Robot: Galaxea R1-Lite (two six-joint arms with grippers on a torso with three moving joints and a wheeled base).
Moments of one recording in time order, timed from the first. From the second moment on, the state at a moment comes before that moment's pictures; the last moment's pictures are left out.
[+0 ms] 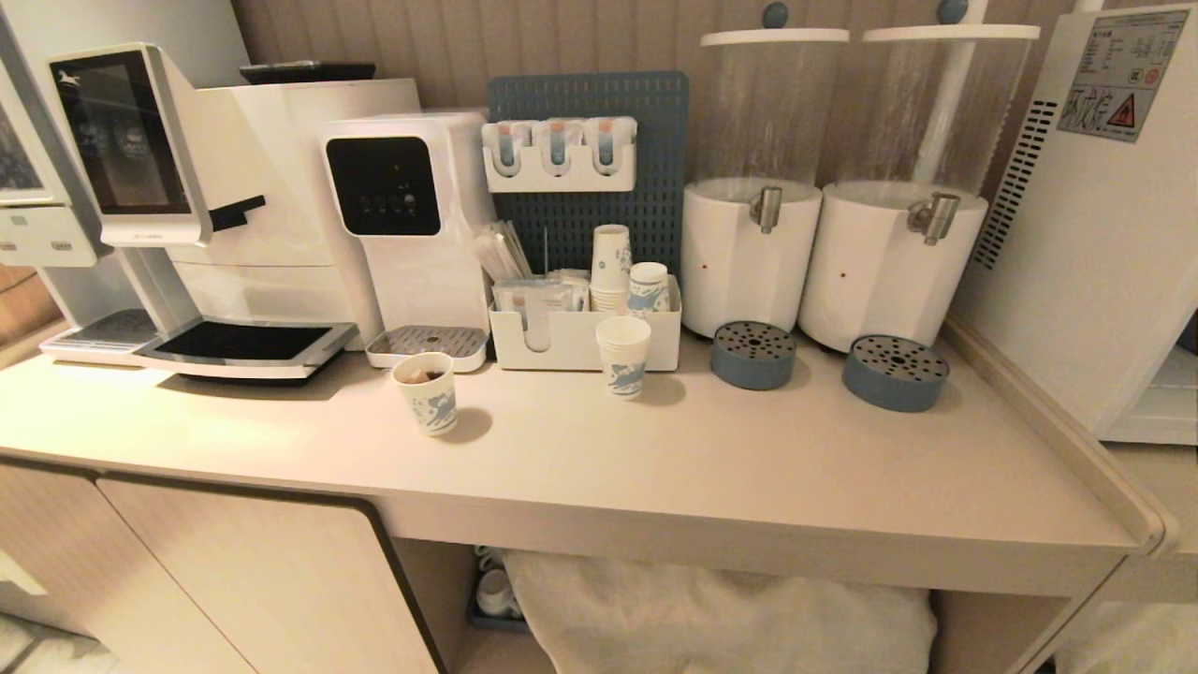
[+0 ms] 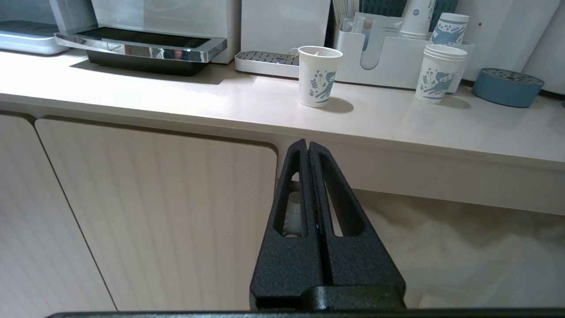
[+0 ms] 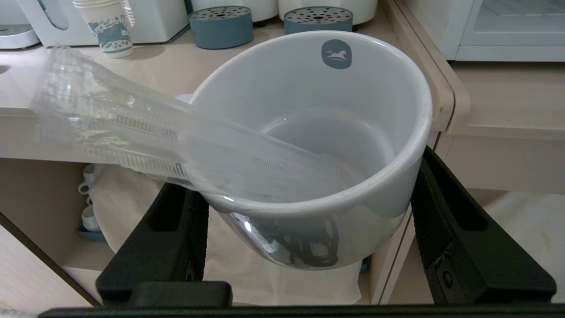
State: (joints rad) left arm 0.00 0.00 0.00 -0.13 -0.02 -0.11; right arm 0.01 0.00 0.00 -0.01 0.01 0.00
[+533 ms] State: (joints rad) left arm 0.00 0.00 0.00 -0.13 -0.02 -0.12; right arm 0.01 0.00 0.00 -0.01 0.01 0.00
